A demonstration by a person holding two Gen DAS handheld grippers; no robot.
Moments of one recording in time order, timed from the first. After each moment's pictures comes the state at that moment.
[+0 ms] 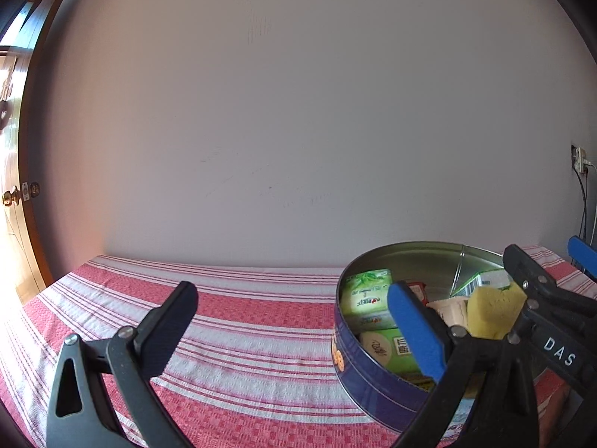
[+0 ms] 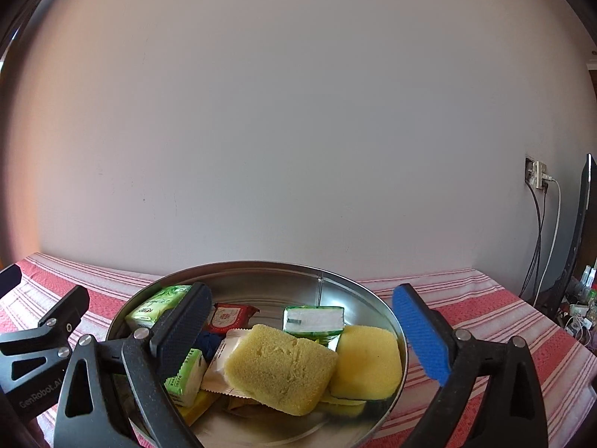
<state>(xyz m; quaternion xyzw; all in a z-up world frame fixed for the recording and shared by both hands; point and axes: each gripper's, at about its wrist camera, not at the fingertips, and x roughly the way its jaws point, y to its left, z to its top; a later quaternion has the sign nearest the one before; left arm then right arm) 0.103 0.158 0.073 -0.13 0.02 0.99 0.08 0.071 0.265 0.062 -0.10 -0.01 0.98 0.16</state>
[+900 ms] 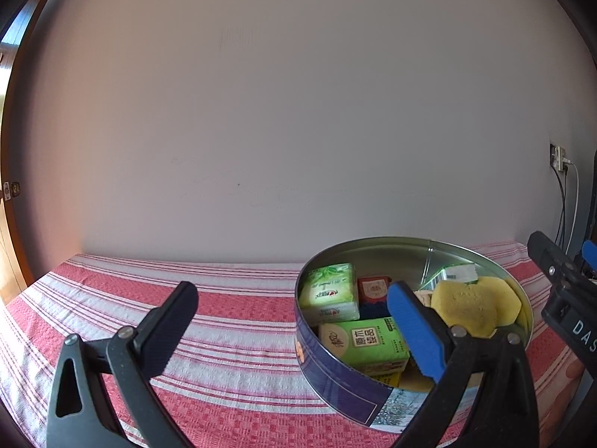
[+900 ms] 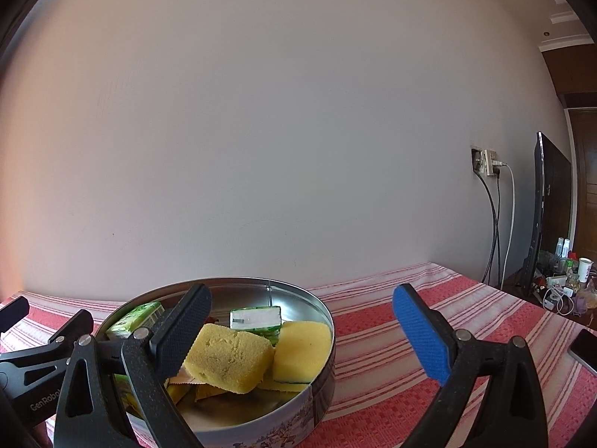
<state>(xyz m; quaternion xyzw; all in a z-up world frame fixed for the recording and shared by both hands) 0.107 0.168 0.071 -0.14 0.02 0.98 0.12 0.113 0.285 0.062 -0.06 0.03 0.97 0.22</state>
